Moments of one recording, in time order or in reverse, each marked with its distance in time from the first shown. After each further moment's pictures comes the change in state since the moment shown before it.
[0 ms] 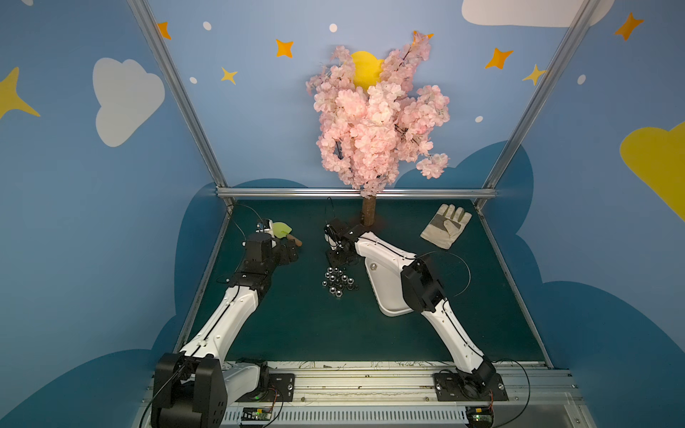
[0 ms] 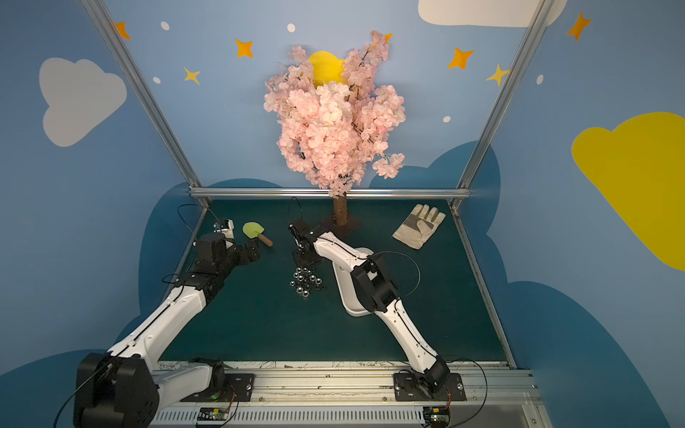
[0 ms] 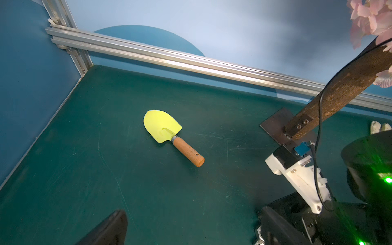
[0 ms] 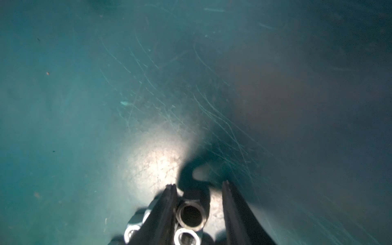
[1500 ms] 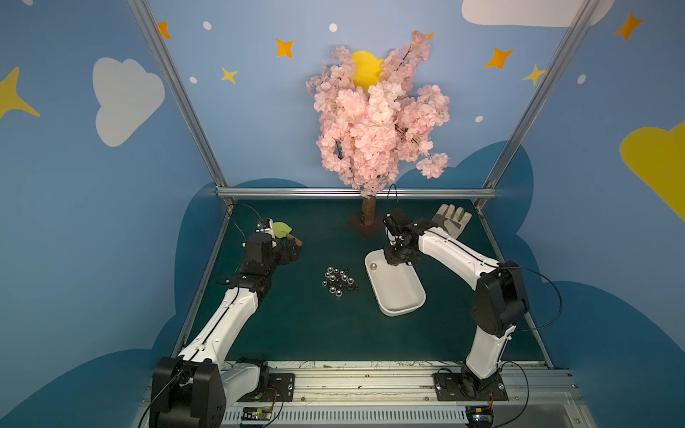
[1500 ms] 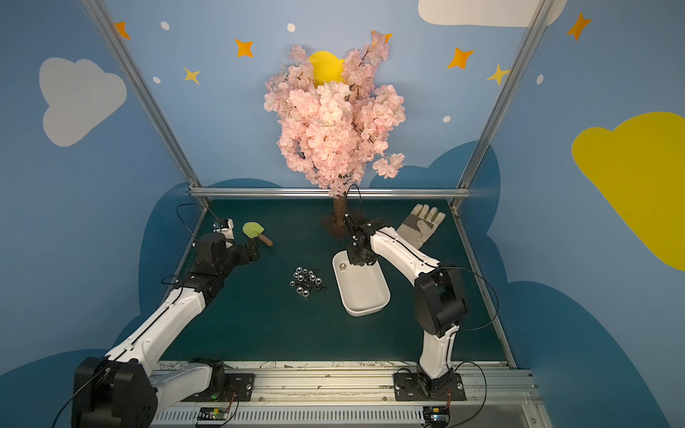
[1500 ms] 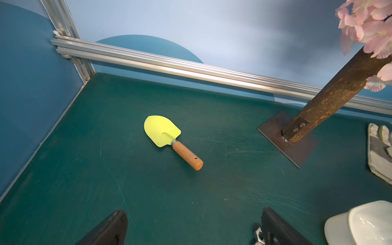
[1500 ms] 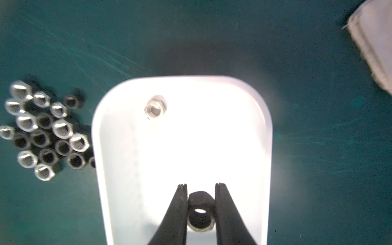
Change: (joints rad) left arm -0.014 -0.021 -0.002 0.006 -0.018 0.007; right arm -0.234 -0.667 -0.710 -0.079 0.147 -0.046
